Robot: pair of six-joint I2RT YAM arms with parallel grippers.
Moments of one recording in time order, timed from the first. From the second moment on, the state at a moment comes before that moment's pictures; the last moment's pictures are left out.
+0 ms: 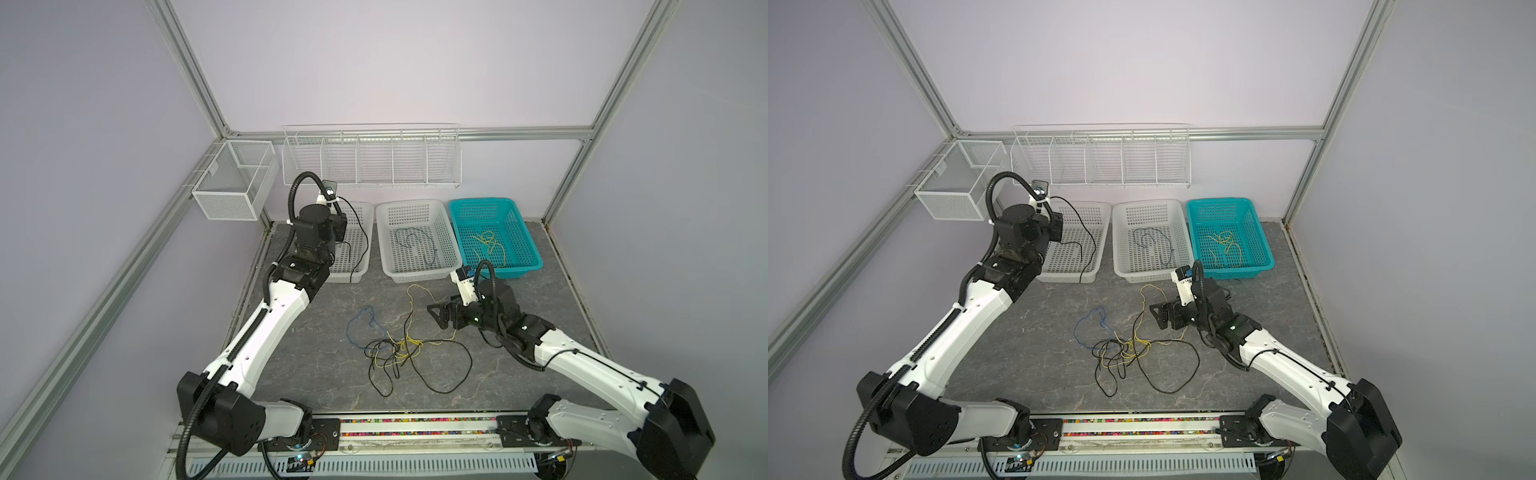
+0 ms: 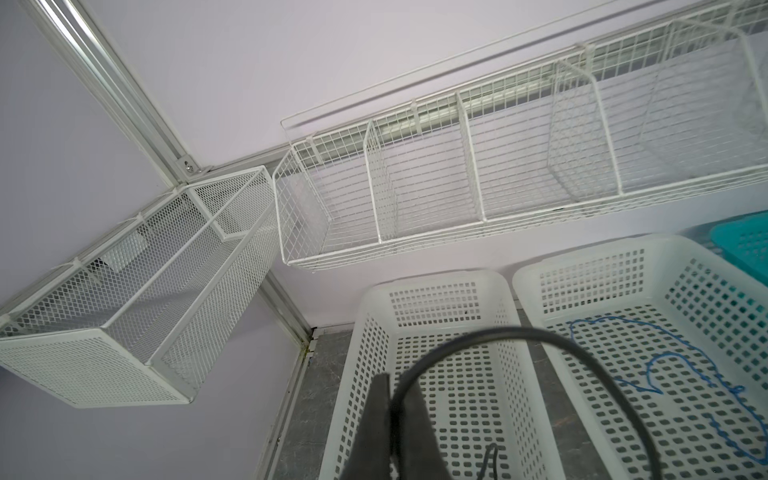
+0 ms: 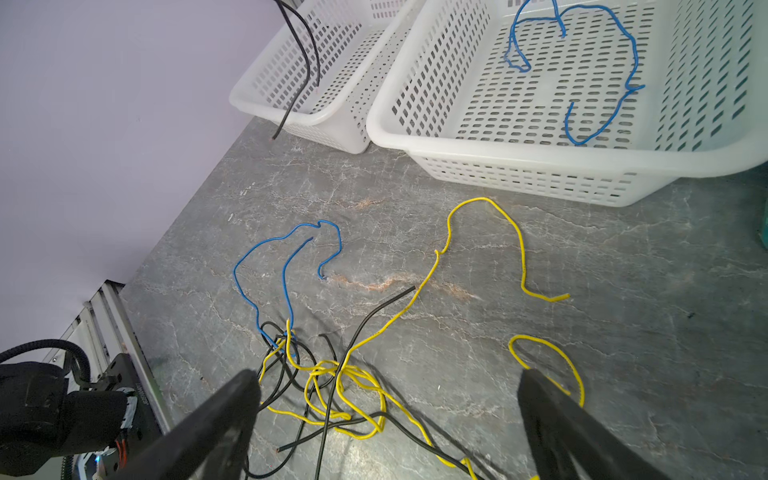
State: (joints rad) left arm -0.39 1.38 1.34 -0.11 -0.45 0.23; right arm 0.66 1.13 0.71 -0.12 -0.18 0.37
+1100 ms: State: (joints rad) left arm -0.25 1.71 1.27 -0.08 -0.55 0.18; right arm 0.70 1.12 0.71 -0.10 -0.16 0.34
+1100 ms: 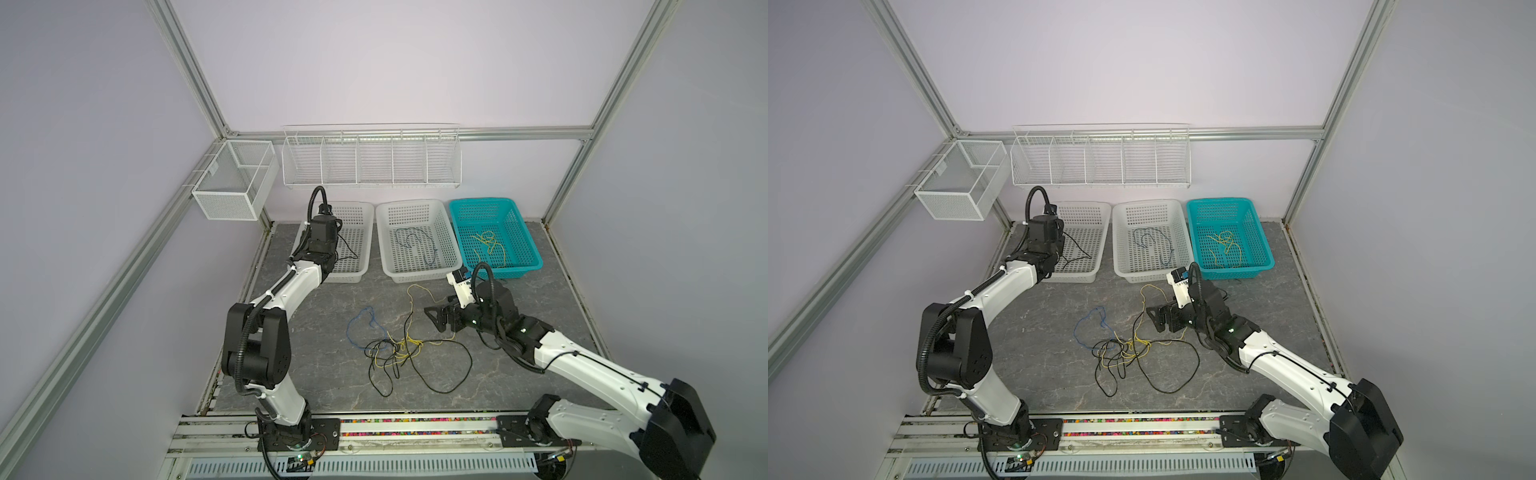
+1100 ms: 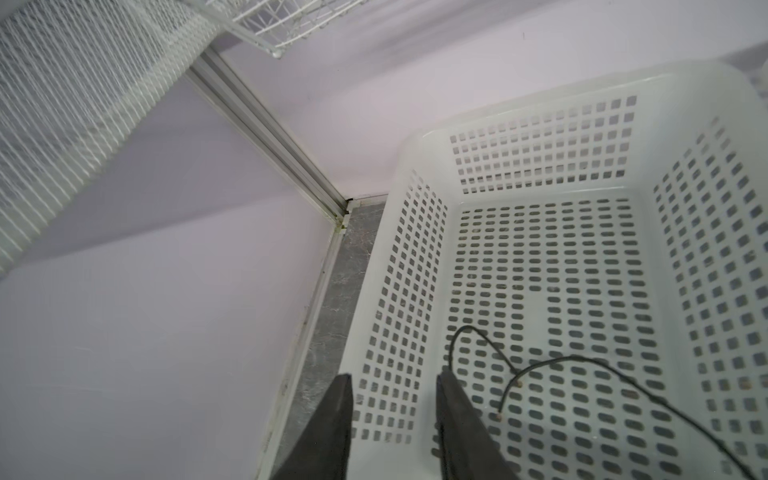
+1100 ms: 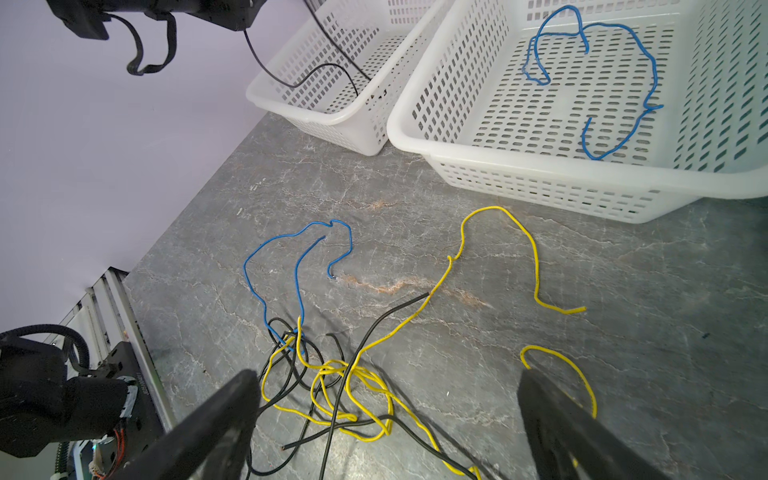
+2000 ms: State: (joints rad) left arm -0.20 1.86 1.70 -0.85 -0.22 -0.23; right arm 0.70 1.13 0.71 -0.11 -0.15 0.34
